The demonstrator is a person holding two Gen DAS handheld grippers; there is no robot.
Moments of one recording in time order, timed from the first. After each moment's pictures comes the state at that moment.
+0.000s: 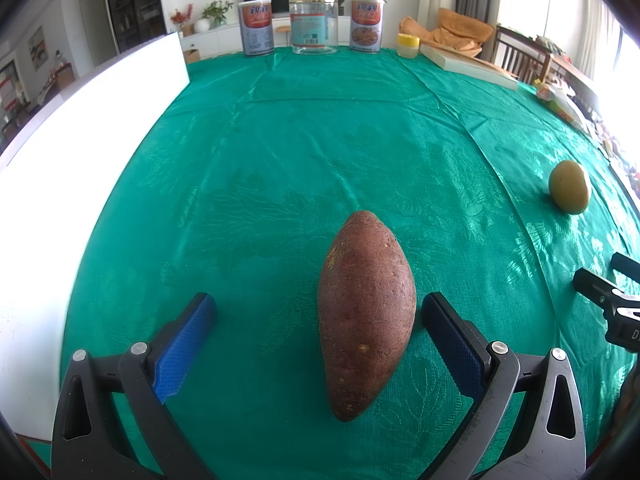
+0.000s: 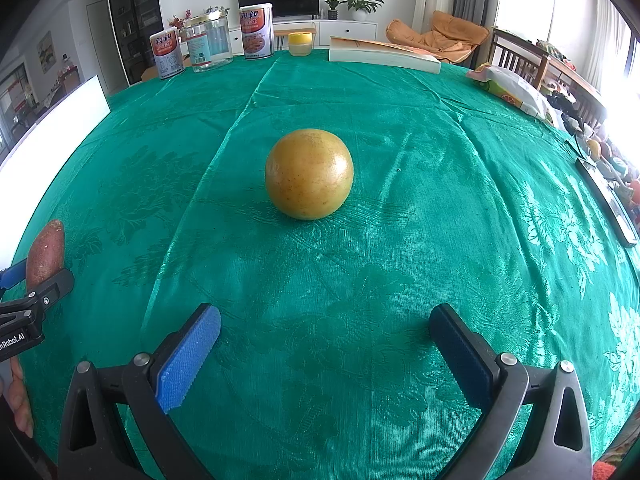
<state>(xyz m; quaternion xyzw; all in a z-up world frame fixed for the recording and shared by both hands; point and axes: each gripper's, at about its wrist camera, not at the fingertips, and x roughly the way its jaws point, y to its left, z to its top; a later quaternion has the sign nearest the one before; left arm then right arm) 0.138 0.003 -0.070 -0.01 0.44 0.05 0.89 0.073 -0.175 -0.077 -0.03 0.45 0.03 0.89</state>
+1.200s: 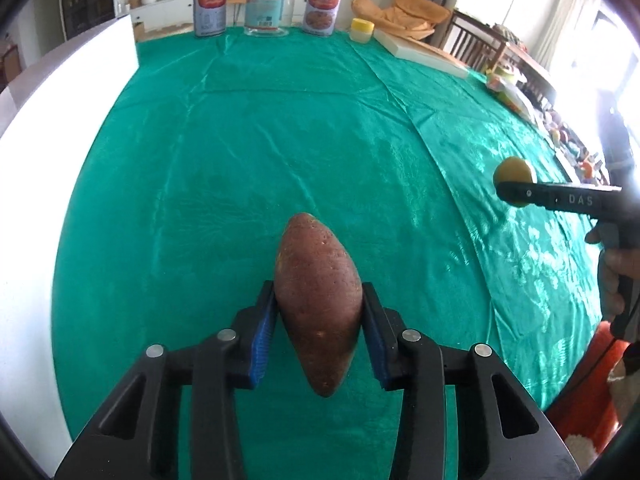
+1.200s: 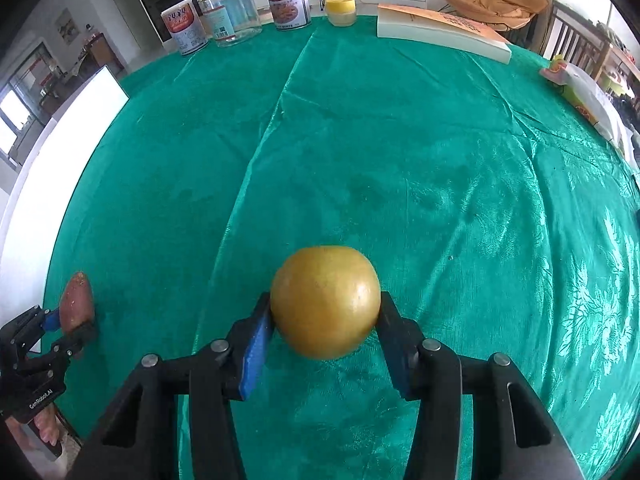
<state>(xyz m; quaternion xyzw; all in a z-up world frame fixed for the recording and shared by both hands) 0.138 0.024 -0.038 -0.07 0.49 -0.07 0.87 0.156 -0.157 -0.039 -0.02 0.54 0.14 0.83</state>
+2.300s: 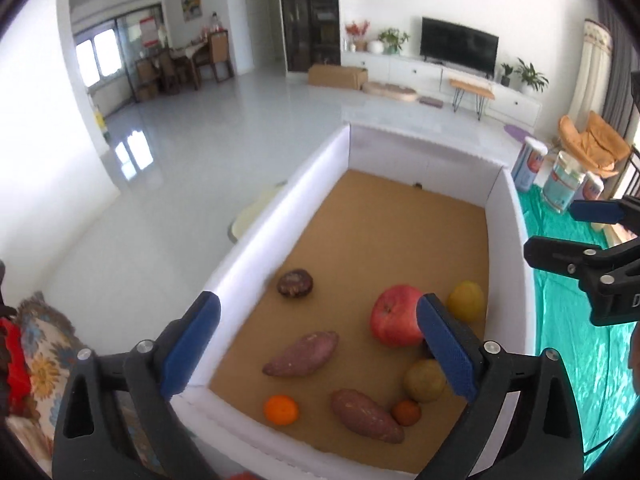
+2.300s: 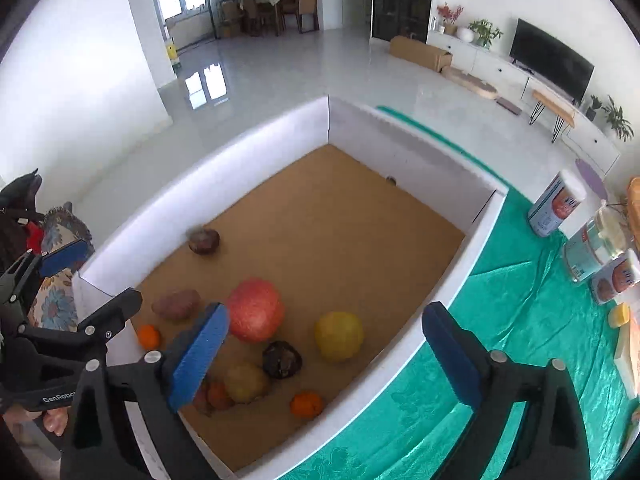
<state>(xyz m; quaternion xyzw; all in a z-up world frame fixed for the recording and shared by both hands) 0.063 0.329 0.104 -0.09 0.36 0.30 0.88 0.128 0.307 0.114 -0.20 0.41 0.39 0.80</state>
